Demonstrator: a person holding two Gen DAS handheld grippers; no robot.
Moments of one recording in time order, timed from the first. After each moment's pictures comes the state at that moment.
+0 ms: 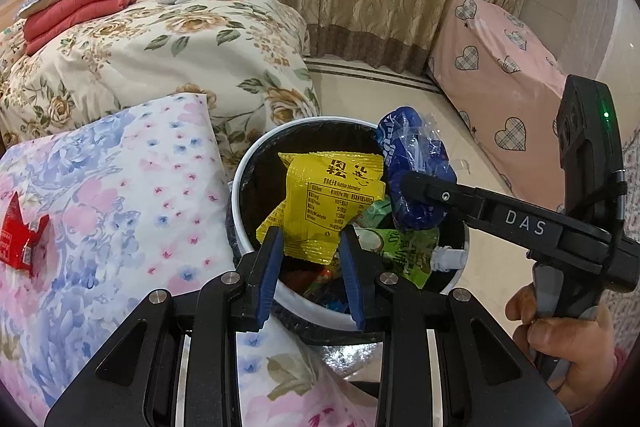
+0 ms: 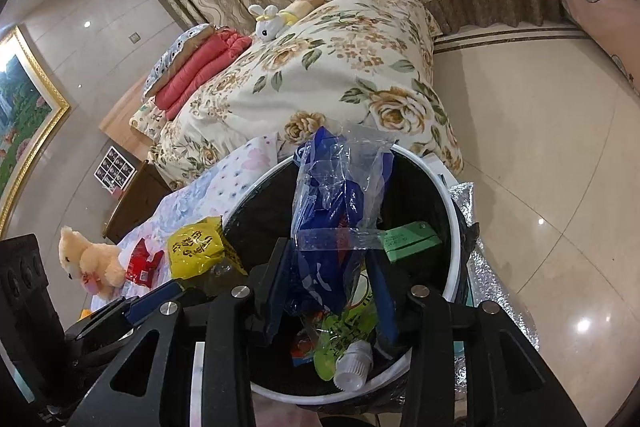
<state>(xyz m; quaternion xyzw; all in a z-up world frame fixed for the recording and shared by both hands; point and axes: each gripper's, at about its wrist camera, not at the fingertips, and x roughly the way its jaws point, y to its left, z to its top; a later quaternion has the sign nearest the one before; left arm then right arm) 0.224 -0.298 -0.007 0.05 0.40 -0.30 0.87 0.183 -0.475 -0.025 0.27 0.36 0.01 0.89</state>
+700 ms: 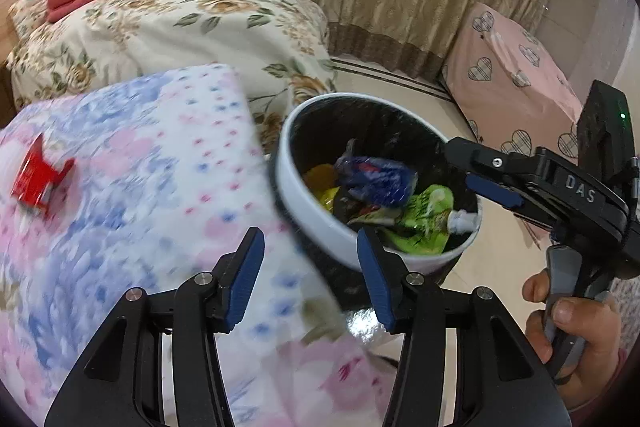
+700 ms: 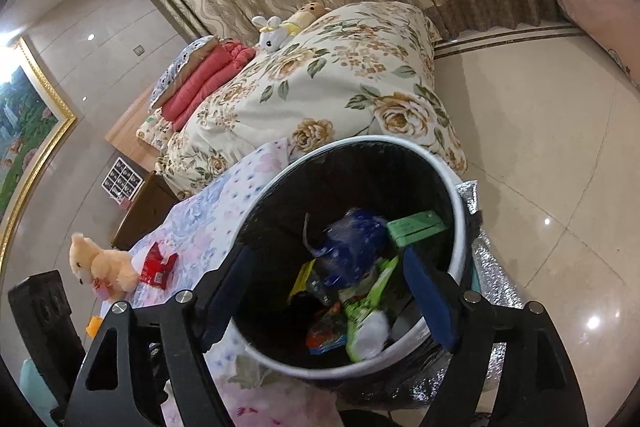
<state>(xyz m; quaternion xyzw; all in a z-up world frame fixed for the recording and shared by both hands) 0.204 -0.248 -0.019 0.01 0.41 -0.27 0.87 0.161 -0.465 -0.018 0.29 0.34 0.02 0.90</state>
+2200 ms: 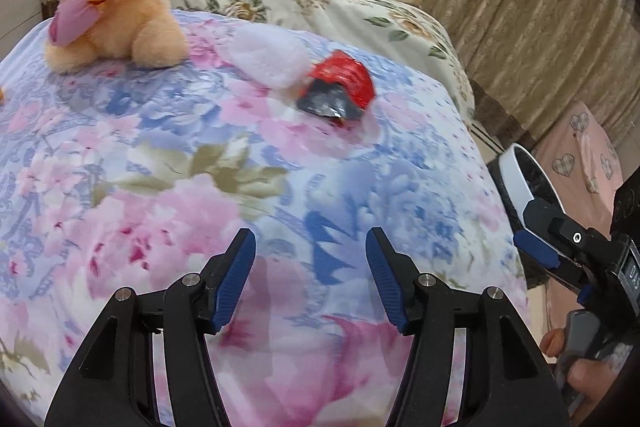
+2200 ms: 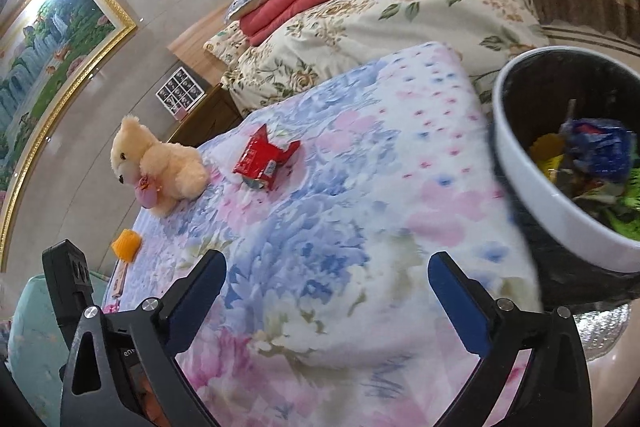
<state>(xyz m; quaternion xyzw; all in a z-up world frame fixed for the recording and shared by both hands) 0.195 -0.015 -0.059 -0.12 0.43 -0.08 0.89 0.182 -0.266 -0.031 0.23 0.39 0.15 0.88</state>
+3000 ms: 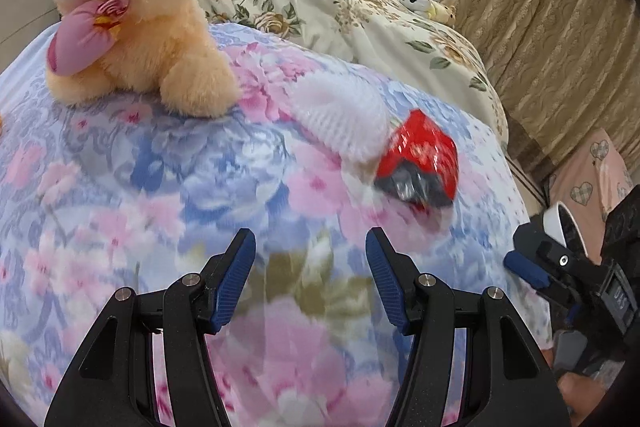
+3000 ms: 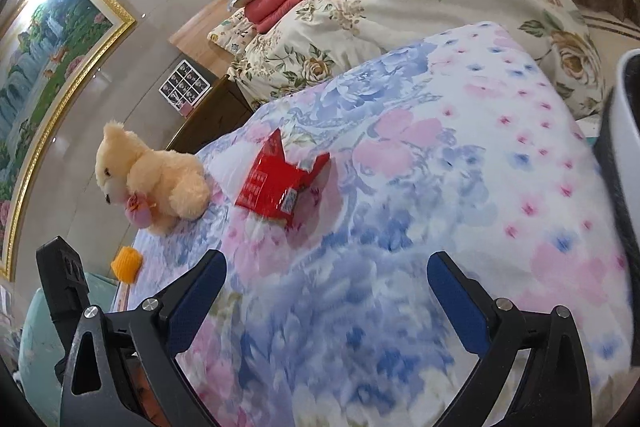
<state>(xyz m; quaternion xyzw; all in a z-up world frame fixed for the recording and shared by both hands) 0.271 0.032 -0.060 -0.14 0.42 -0.05 0.89 0.261 -0.222 -0.050 0.24 0.41 0.17 0.86</state>
